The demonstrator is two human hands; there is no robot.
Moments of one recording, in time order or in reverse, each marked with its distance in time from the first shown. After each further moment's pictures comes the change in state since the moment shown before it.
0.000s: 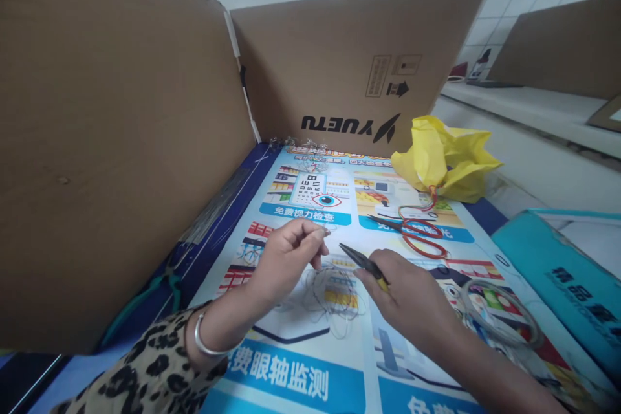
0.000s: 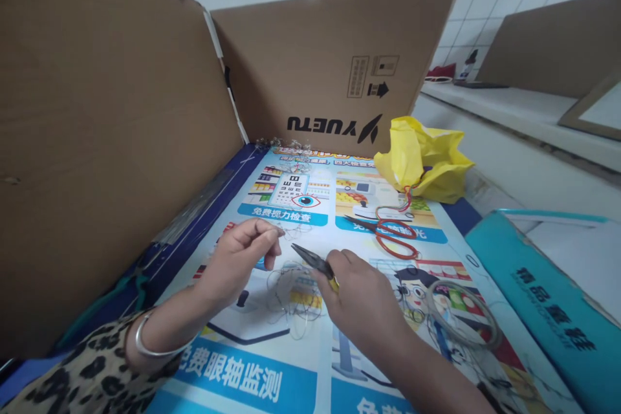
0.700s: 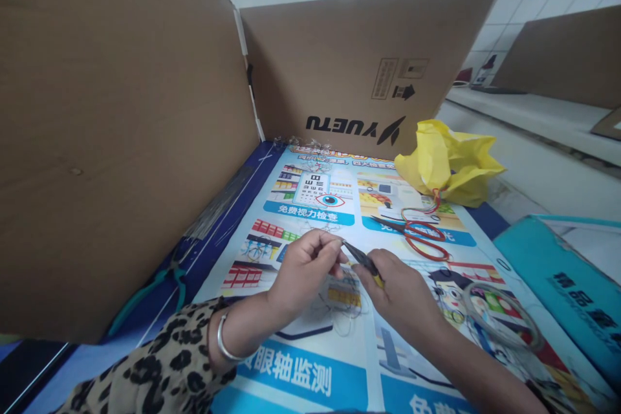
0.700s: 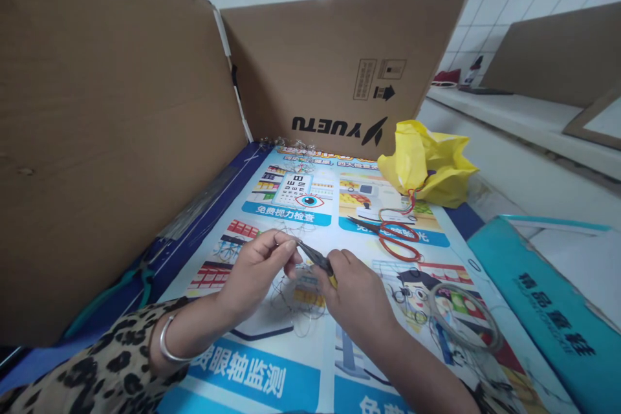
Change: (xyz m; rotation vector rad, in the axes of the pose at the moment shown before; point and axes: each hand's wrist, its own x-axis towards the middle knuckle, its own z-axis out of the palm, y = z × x) left_hand -0.010 -0.008 0.021 -0.160 0.026 -0.089; right_hand 0.001 -0.003 0.021 0.052 0.075 -0.011
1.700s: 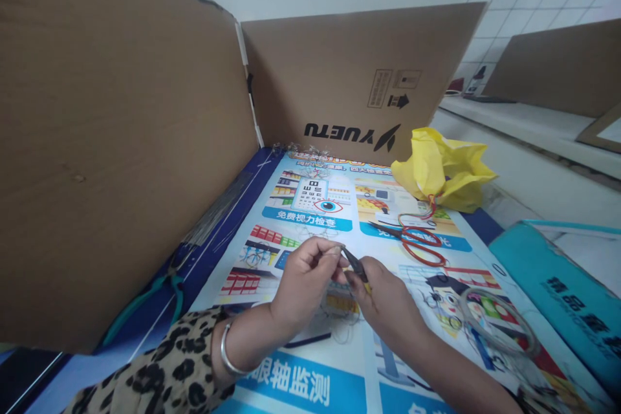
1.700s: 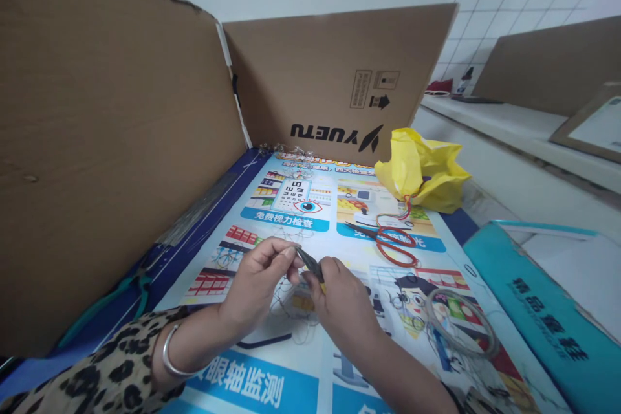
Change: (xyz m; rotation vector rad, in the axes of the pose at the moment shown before) left_hand -0.002 -0.012 0.007 -0.203 0.036 0.023; right_hand 0.002 -0.016 0.005 0.133 -0.130 0.147
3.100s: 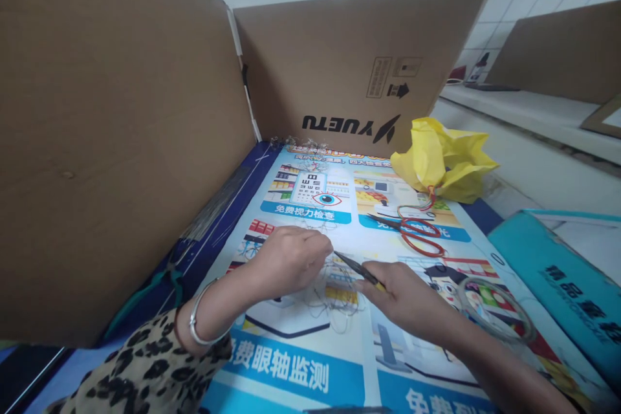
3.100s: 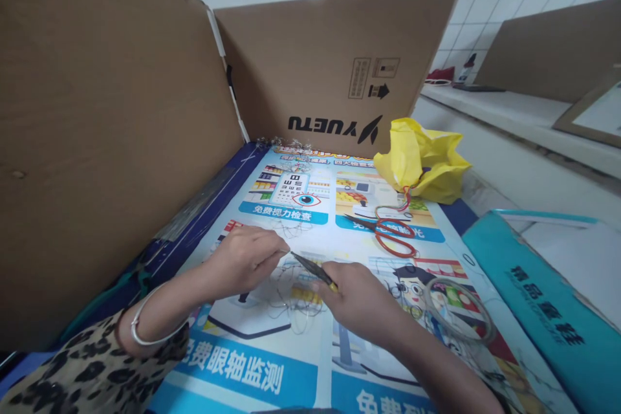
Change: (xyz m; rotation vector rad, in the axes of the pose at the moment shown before) left_hand 0.021 0.031 -0.044 1.347 -0.500 0.701; right_hand 0.003 0.013 -0.036 0.115 -0.375 -0.096
